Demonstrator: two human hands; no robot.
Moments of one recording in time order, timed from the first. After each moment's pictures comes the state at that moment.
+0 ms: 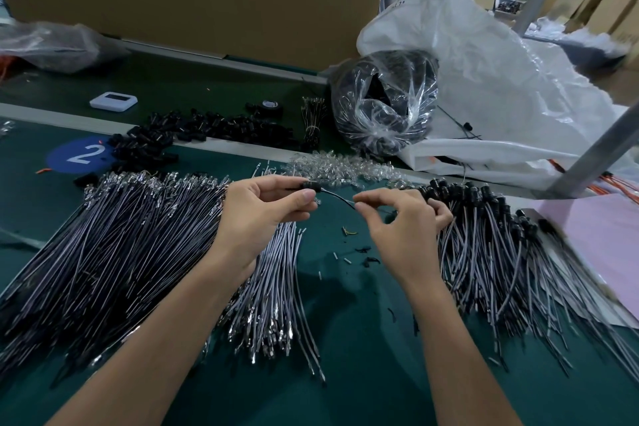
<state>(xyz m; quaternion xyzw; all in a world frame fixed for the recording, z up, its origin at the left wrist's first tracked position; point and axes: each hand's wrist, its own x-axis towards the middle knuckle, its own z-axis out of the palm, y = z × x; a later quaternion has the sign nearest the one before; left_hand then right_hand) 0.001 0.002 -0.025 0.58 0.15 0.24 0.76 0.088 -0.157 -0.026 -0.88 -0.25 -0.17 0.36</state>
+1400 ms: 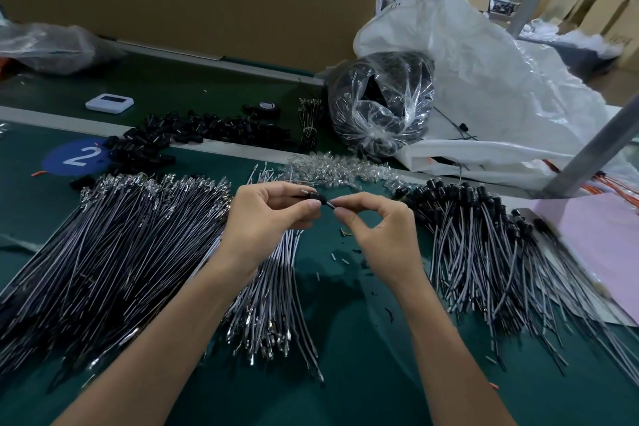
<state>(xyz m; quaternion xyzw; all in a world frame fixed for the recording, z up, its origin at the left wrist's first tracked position) 0.008 -0.001 -0.033 0.62 0.15 0.23 0.73 0.085 -0.148 -0.031 -0.78 -0.33 -0.05 0.52</state>
